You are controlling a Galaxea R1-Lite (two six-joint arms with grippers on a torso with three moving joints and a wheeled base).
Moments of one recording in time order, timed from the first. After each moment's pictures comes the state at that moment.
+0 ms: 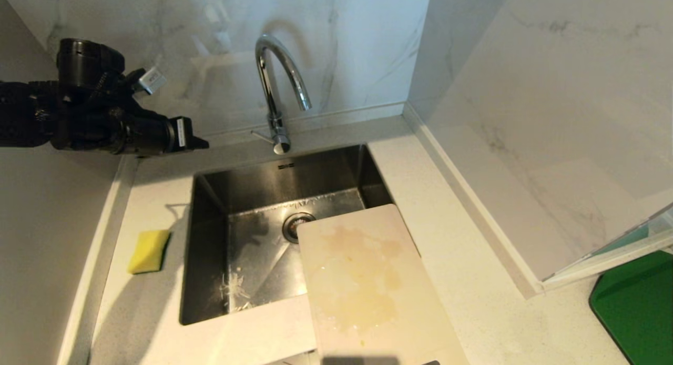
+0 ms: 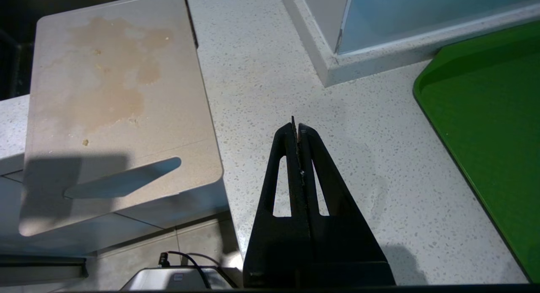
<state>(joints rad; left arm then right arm) -0.16 1.91 -1.69 0.20 -0.20 -0.17 -0.01 0.00 0.00 0.00 -0.01 0.03</state>
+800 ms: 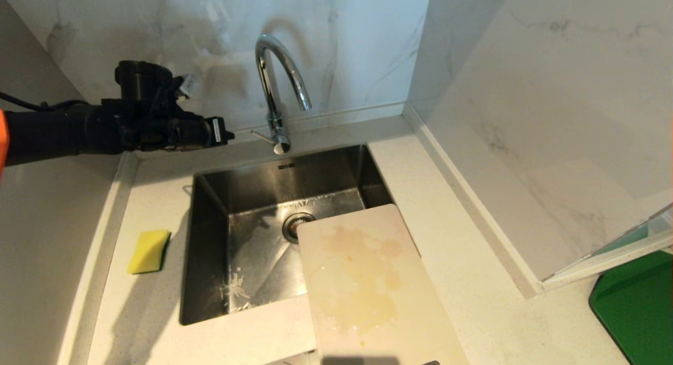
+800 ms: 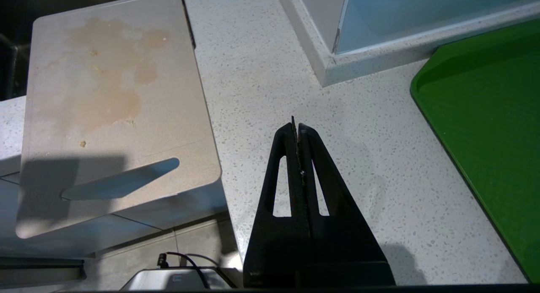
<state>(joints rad) -0.17 2.19 -1.98 0.07 -0.20 -0.17 -0.02 0.00 0.00 0.00 -0.01 0.03</state>
